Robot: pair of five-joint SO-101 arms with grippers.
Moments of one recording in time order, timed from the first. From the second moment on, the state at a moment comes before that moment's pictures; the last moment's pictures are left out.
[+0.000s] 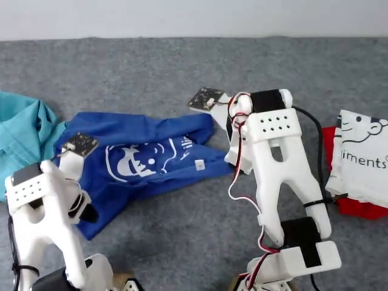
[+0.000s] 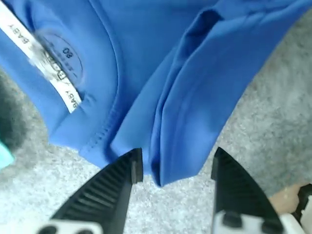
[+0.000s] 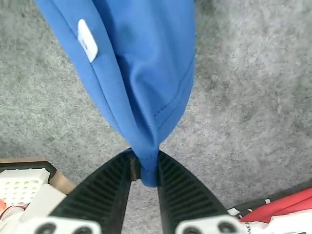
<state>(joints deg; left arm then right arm) -30.9 -22.9 49.2 77.8 -43.1 -14.2 -0.2 -2.4 100.2 43.6</state>
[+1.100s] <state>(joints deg) -24.1 -23.4 49.6 84.8 -43.6 -14.2 -0.2 -2.4 100.2 43.6</state>
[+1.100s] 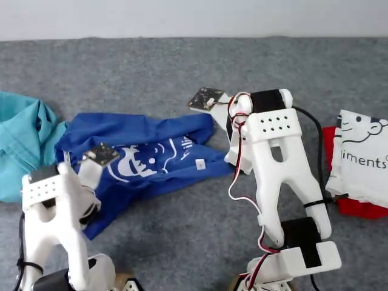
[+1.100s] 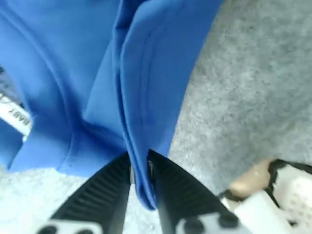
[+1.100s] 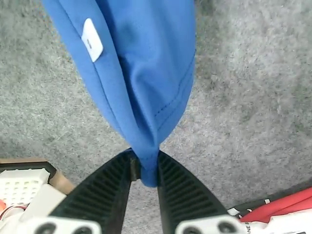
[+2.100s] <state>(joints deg) -26.9 -23.6 49.8 83.0 -41.8 -14.2 -0.2 -2.4 100.2 43.6</state>
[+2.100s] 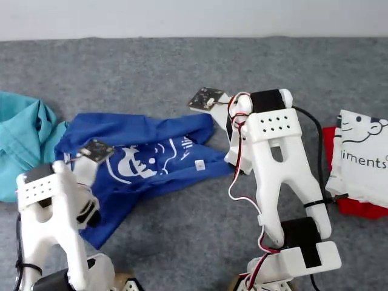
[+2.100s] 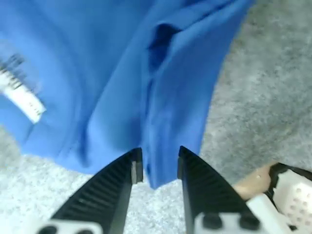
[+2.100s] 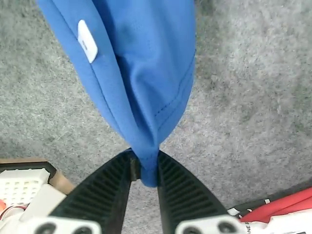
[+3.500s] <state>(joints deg) -29.2 -44.4 37.8 93.3 -45.0 -14.2 -0.2 -12.8 100.6 42.3</state>
